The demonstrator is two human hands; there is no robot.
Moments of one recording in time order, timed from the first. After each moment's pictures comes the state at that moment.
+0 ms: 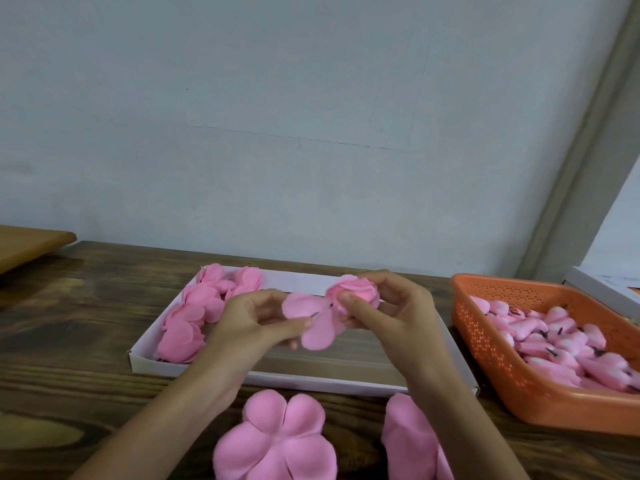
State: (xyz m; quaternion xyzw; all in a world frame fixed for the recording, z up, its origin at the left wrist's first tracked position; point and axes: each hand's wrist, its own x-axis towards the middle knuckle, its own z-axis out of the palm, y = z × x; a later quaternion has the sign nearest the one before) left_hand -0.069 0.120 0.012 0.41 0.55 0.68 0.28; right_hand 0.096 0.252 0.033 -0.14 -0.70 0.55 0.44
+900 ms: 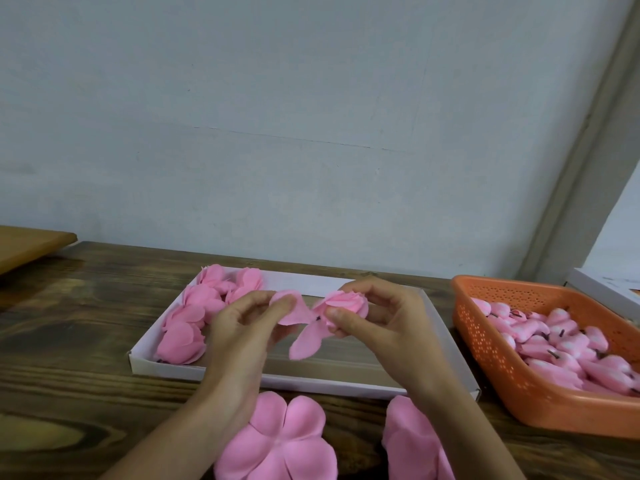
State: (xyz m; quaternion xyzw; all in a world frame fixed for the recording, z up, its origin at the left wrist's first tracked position) left_hand -0.060 0.133 -0.009 0.27 0.51 0.80 0.19; right_hand 0.098 0.243 0.039 -0.09 -0.76 0.51 0.38
